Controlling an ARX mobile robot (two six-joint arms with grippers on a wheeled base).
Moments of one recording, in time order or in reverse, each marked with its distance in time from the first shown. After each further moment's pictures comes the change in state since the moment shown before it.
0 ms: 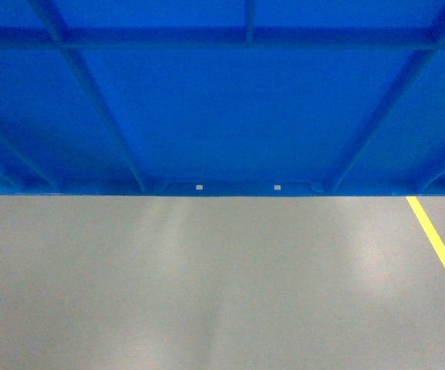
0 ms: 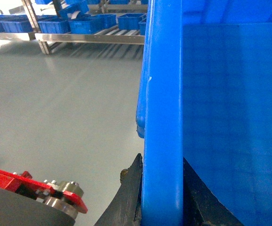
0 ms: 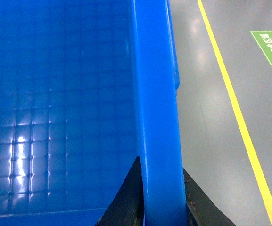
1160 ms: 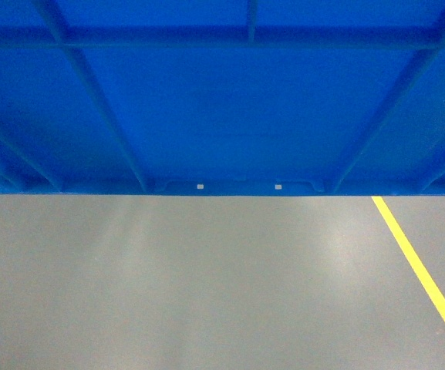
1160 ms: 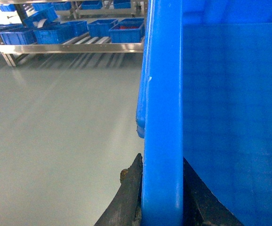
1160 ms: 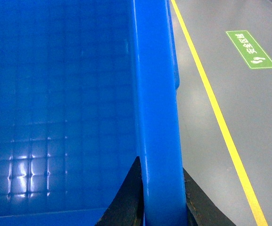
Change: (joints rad) left arm -0.003 0.000 0.000 0.001 -0.003 0.000; right arm 0.000 0.000 0.000 0.000 0.002 0.000
